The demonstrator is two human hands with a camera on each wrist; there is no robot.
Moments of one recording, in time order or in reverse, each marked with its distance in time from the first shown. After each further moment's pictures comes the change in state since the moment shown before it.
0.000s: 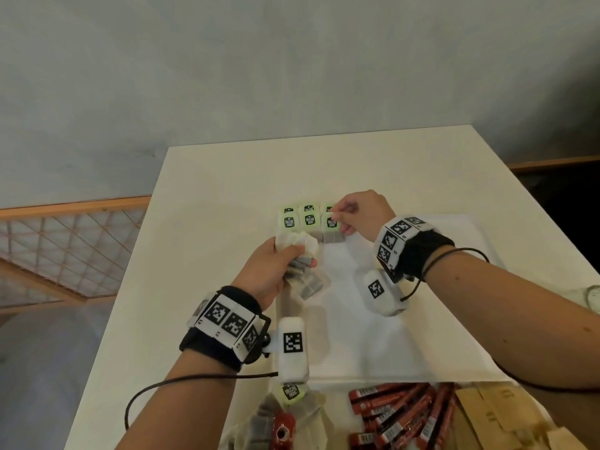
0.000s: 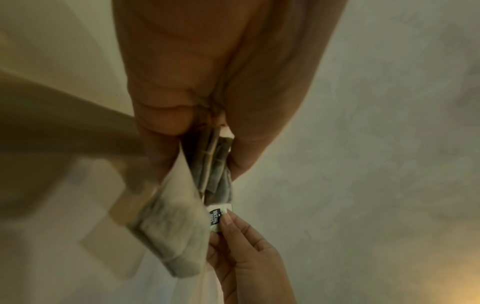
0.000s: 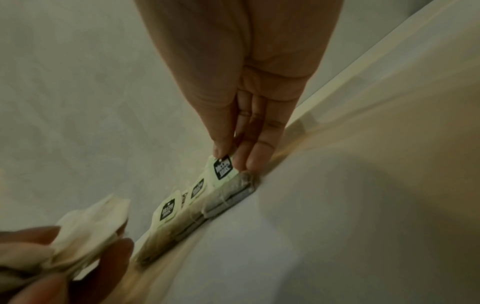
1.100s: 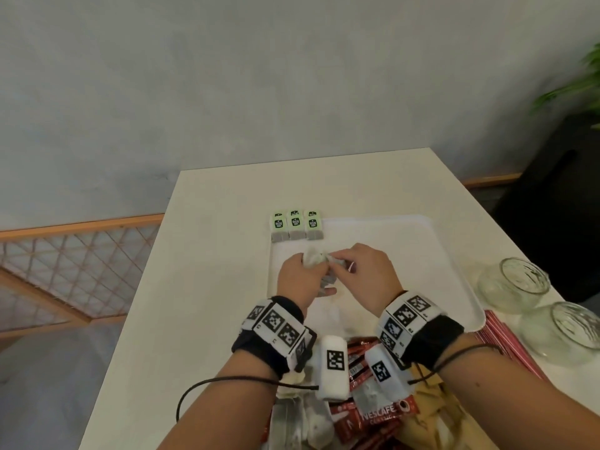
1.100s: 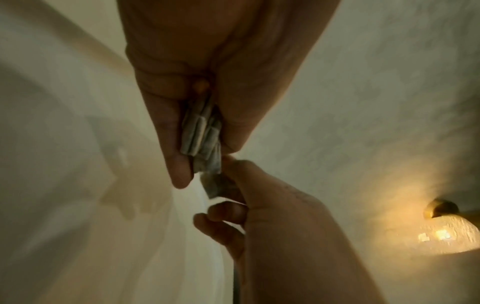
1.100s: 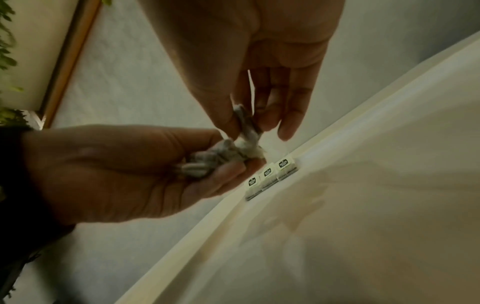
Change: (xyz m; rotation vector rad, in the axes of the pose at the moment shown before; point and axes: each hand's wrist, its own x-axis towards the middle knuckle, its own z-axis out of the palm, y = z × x) left_hand -0.077 -0.023 0.076 0.083 0.112 0.099; right_hand -0.180 -0.017 -0.009 -0.298 0.160 -0.234
